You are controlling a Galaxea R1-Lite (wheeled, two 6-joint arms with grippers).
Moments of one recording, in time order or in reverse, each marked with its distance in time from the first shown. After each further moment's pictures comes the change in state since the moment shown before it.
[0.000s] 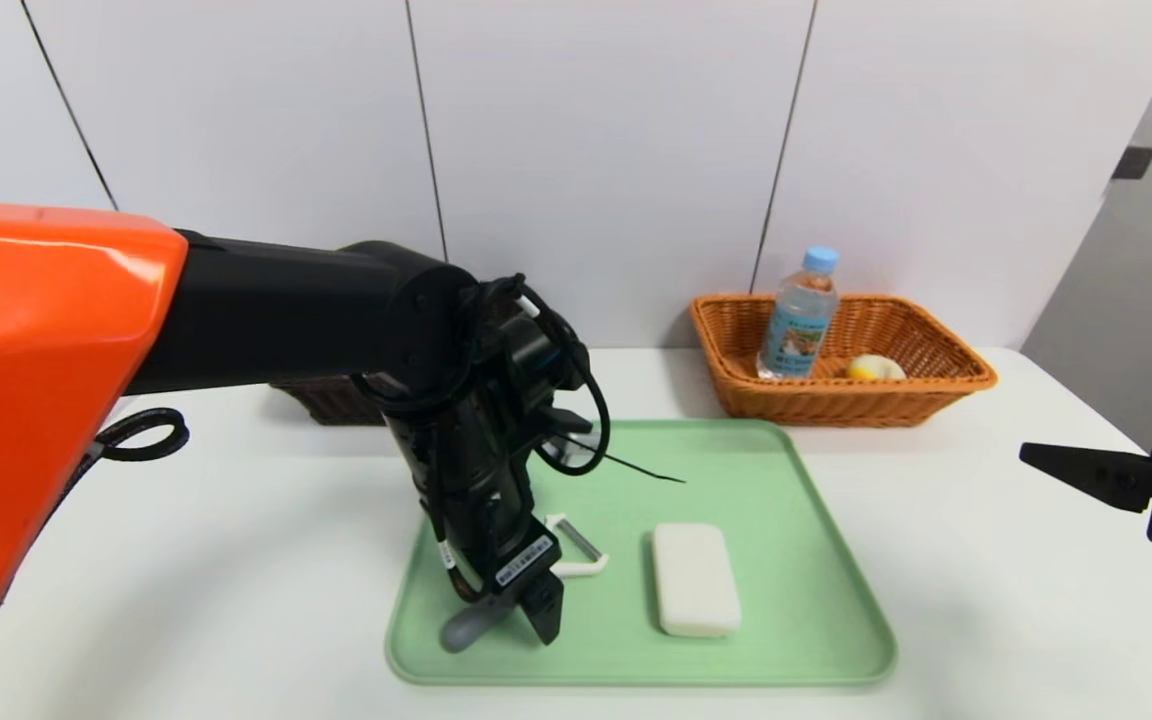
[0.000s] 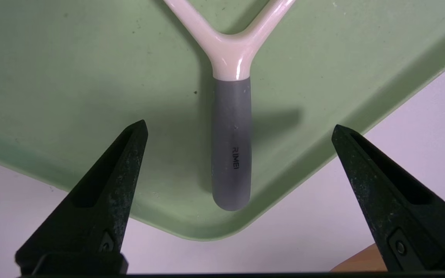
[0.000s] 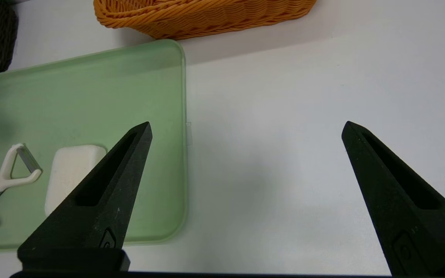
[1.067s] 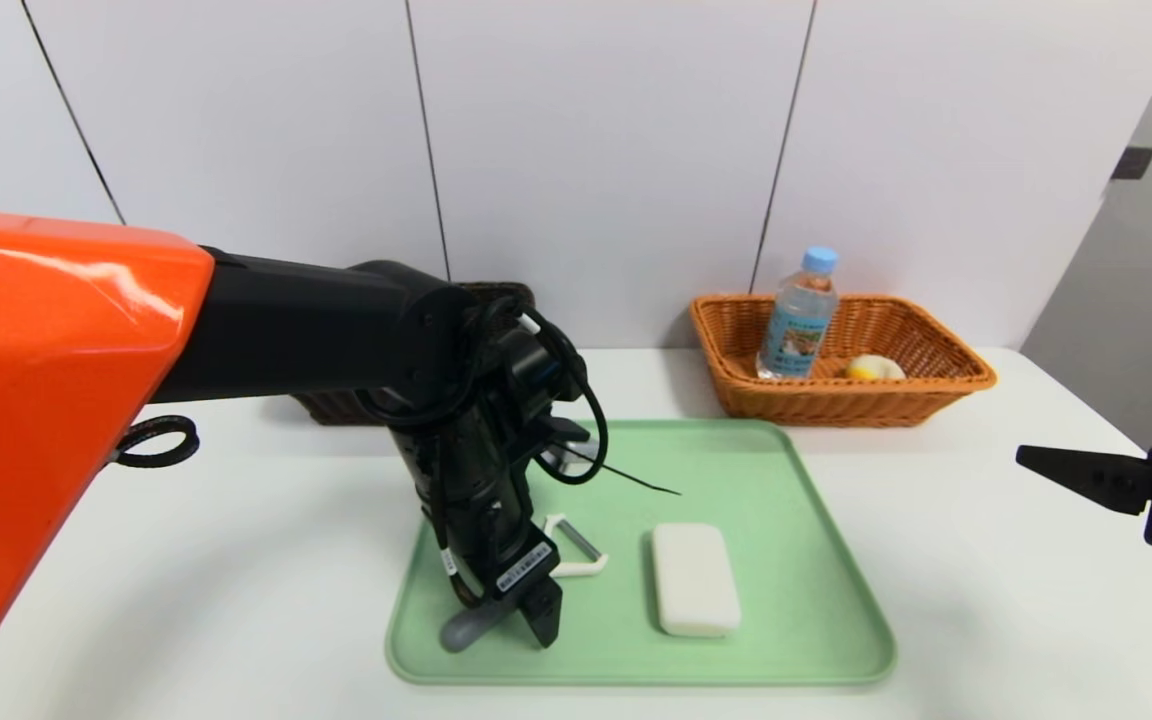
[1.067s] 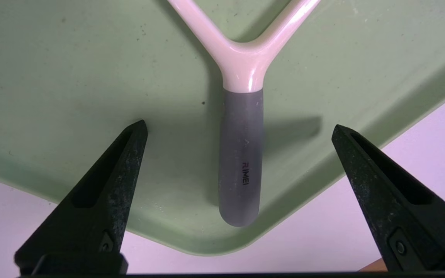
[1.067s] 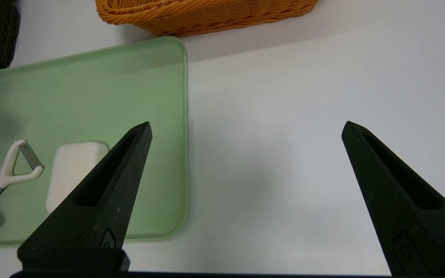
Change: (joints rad) left arm 0.010 0.015 0.046 -0.047 0.002 0.000; right arm 0.001 0.003 0.002 0.001 0.009 0.000
